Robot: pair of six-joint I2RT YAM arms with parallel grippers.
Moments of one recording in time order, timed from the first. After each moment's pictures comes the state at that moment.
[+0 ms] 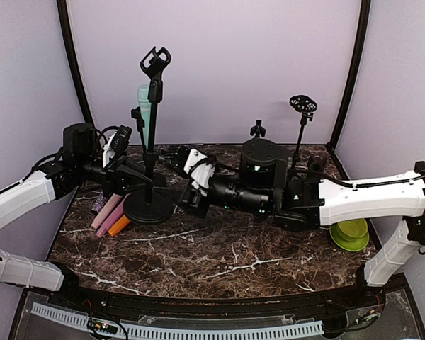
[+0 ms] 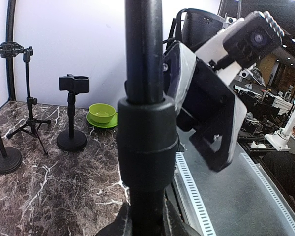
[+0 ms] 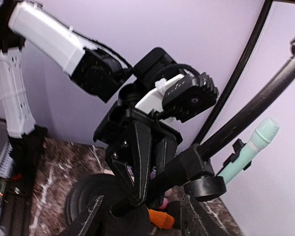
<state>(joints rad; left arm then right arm) -0.40 1.14 0.89 -0.10 1.31 0.11 1.28 1.56 1.25 0.32 0.00 -0.38</state>
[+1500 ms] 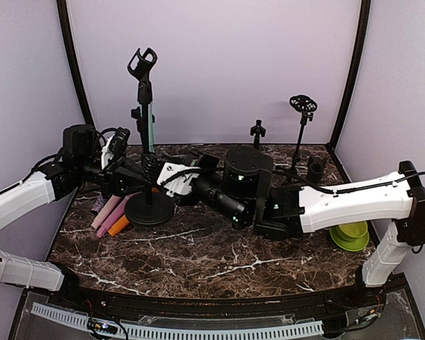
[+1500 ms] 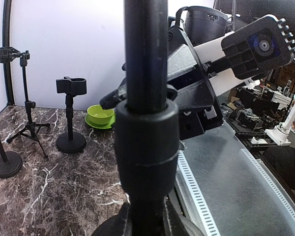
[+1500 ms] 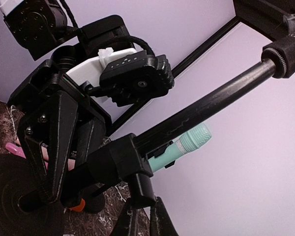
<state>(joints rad) -0.40 1.13 0.88 -0.10 1.34 0.15 1.35 1.68 1.31 0.45 0.41 -0.88</state>
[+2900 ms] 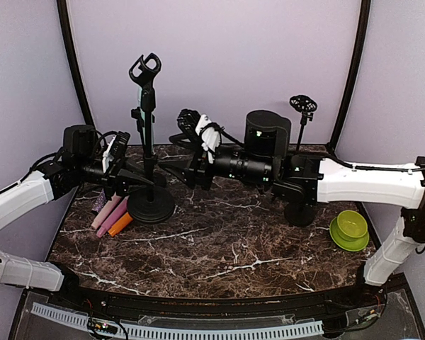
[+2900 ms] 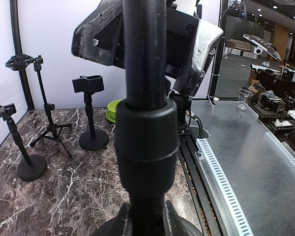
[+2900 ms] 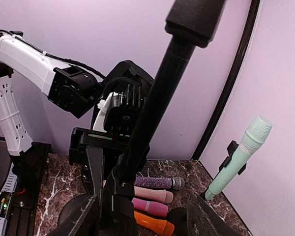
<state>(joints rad) -0.40 1.12 0.90 -0.19 1.23 0.36 1.16 1.59 1.35 0.25 -0.17 -0.29</state>
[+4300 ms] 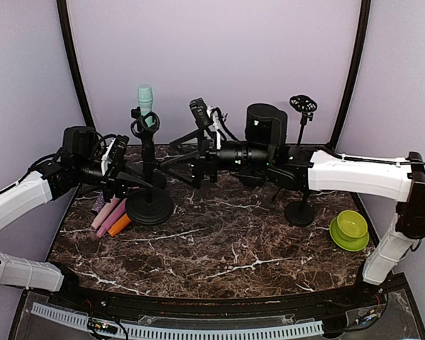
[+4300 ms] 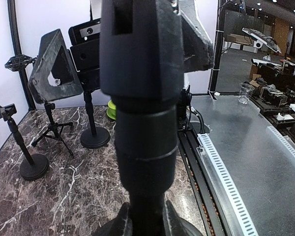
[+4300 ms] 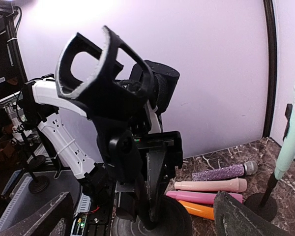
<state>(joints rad) -0.40 1.11 0.90 -0.25 1.22 0.43 1.03 1.66 1.39 0.27 -0.56 0.18</state>
